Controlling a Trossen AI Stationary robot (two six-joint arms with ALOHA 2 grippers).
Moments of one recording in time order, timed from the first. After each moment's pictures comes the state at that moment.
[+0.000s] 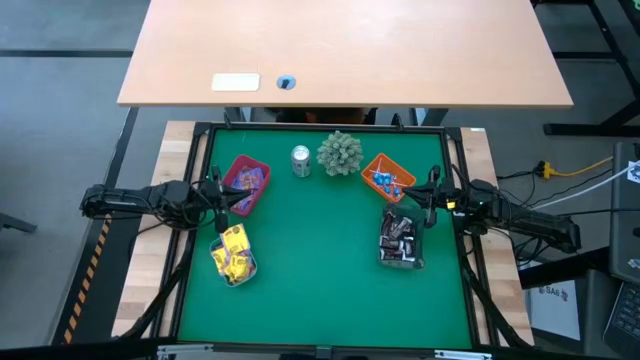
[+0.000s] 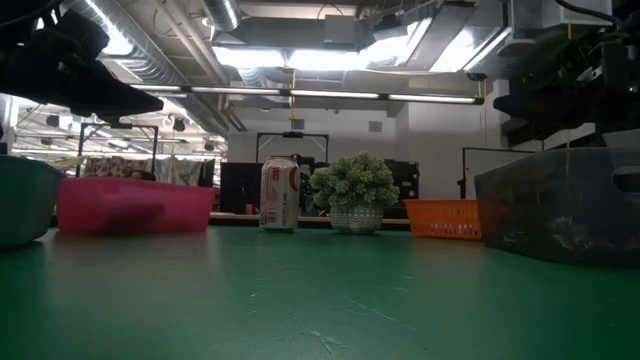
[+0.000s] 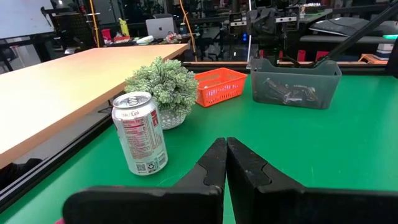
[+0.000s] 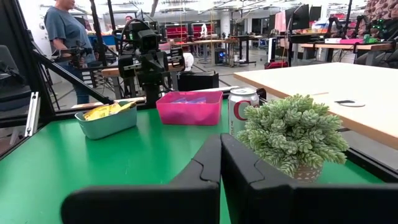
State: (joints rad) left arm -0.06 0.00 0.08 -0.21 -0.36 0.01; right arm -0.21 0.00 0.01 0.02 -0.04 0.05
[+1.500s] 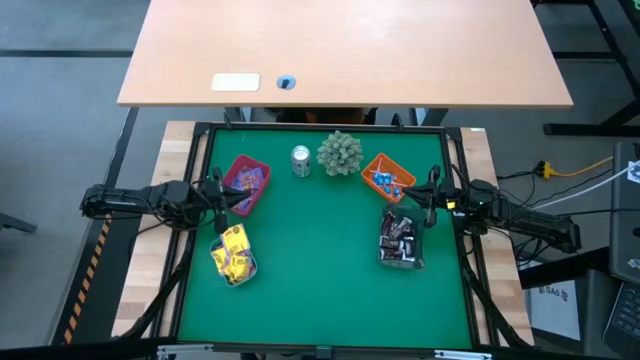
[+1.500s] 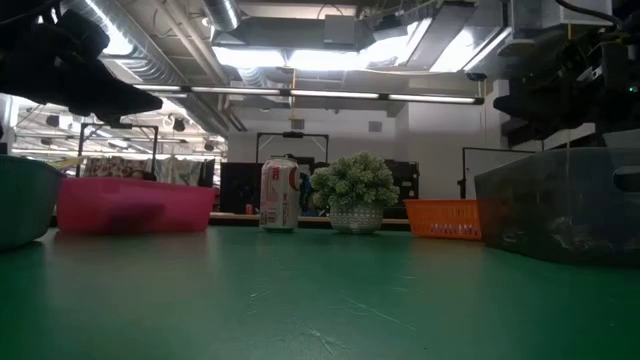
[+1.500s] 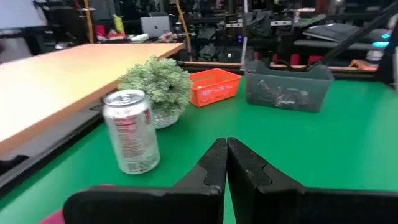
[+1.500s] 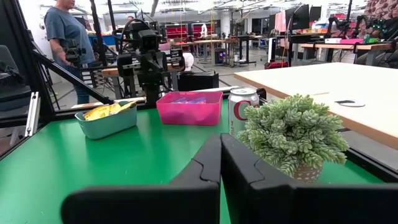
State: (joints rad) left arm -0.06 0.00 0.08 -0.21 -0.34 -0.03; right arm -0.21 0.00 0.01 0.02 -0.04 0.05
